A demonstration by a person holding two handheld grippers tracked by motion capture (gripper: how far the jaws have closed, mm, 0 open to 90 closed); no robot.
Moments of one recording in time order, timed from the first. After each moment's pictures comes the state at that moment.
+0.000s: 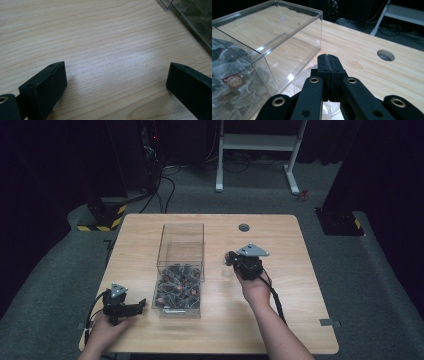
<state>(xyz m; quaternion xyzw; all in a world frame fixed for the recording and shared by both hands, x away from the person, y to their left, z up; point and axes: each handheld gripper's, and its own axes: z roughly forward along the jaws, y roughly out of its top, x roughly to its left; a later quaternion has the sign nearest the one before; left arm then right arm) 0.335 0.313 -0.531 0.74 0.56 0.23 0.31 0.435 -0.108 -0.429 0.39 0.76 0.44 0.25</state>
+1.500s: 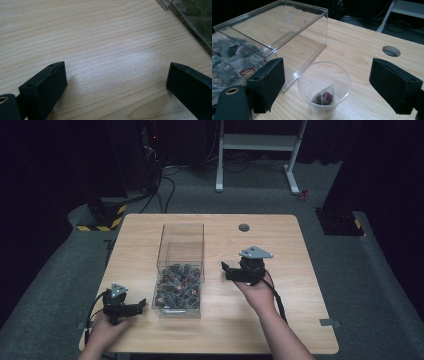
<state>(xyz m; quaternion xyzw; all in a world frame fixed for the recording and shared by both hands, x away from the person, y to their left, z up) 0.335 0.313 -0.531 0.74 0.56 0.24 0.31 0.421 -0.115 -0.422 0.40 0.76 0.46 0.22</state>
